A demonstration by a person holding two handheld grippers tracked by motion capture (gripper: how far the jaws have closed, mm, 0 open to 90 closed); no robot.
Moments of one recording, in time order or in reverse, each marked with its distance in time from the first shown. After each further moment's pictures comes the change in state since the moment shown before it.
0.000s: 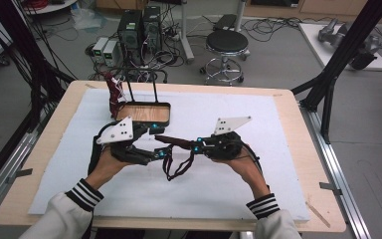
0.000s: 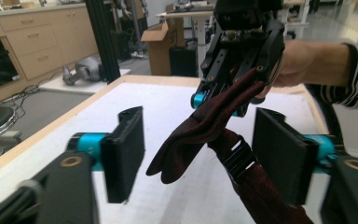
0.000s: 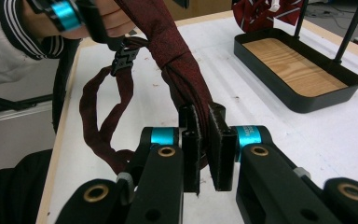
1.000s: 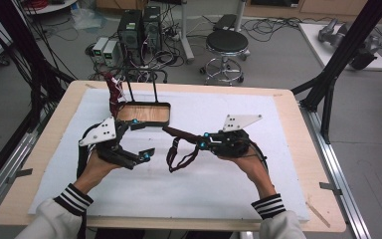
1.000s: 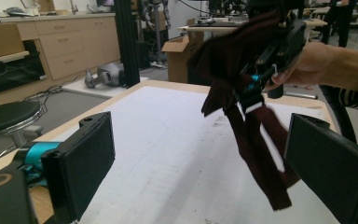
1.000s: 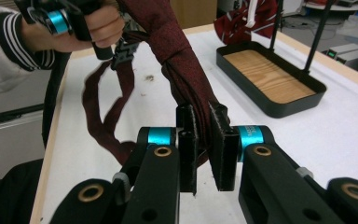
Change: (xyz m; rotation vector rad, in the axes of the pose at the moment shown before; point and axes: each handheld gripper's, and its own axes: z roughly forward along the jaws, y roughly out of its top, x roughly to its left) left arm 0.006 -0.012 -0.031 -0.075 0.079 -0.051; right arm -0.001 0.002 -0.018 -0.041 -0.049 0.010
